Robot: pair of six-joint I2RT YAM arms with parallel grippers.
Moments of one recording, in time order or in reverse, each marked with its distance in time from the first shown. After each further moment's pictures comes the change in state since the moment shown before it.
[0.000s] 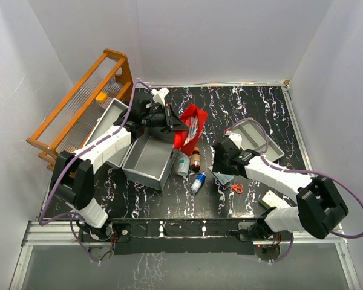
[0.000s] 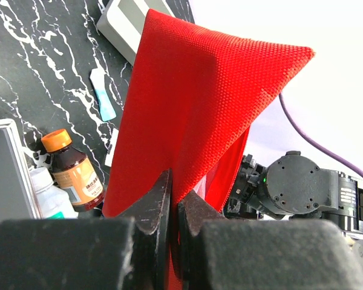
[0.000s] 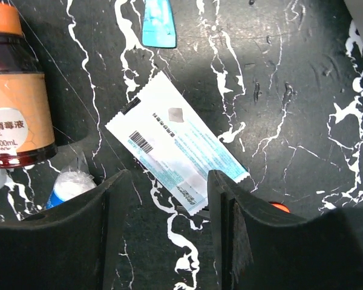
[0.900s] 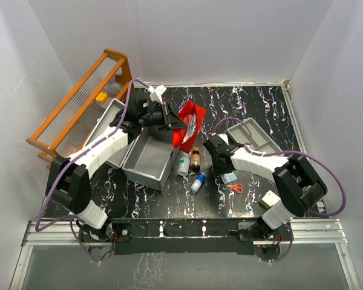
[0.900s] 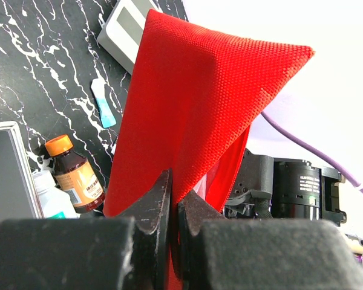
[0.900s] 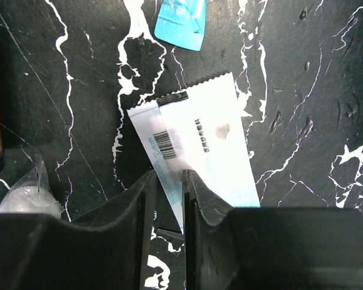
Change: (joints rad) left arm 0.005 -0.051 -0.001 -0.018 -0.038 0.019; right arm 0.000 0.245 0.103 -0.022 -0.042 -0.248
